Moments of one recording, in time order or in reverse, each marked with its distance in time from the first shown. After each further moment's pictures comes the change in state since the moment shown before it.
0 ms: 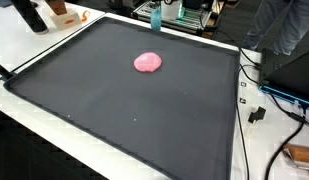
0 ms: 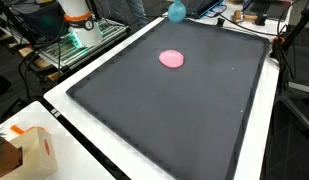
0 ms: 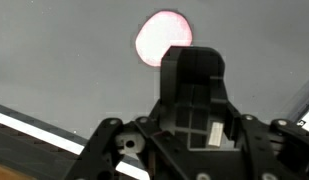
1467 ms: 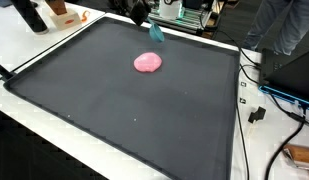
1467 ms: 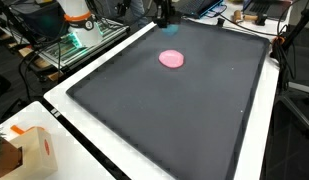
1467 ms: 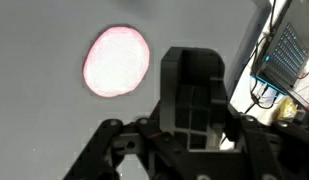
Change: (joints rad) arm -0.173 0.204 -0.218 -0.002 0.701 -0.145 -0.666
